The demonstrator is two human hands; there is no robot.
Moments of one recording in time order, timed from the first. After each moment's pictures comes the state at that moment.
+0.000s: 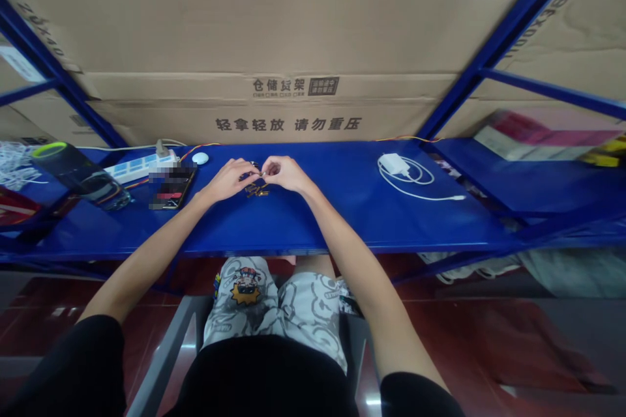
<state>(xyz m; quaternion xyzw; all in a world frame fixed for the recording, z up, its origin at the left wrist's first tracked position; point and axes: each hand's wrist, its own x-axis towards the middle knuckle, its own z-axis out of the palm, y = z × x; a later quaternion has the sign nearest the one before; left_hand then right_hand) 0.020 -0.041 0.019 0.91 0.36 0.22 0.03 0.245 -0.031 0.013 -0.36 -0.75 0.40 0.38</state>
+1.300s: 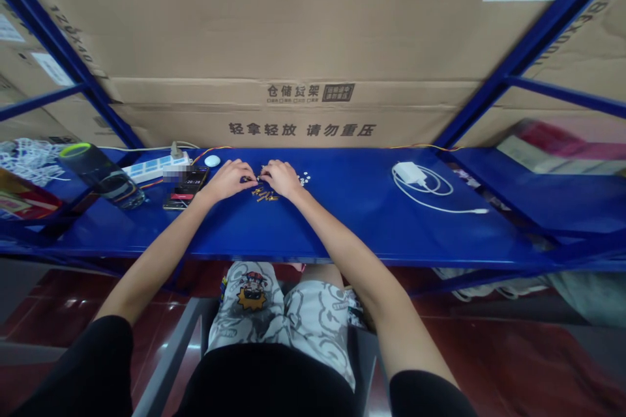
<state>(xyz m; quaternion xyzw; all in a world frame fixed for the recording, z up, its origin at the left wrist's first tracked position) -0.010 -0.029 0.019 0.89 0.42 0.16 0.00 0.201 -0.010 0.001 -0.46 -0.87 0.03 0.20</state>
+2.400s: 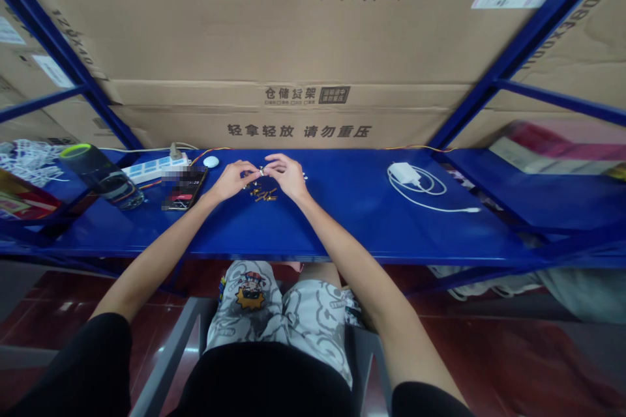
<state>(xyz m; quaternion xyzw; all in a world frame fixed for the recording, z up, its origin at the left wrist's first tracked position) 0.006 -0.028 0.014 0.85 0.40 0.32 0.11 0.214 -0.027 0.000 -0.37 -0.67 0.37 0.53</state>
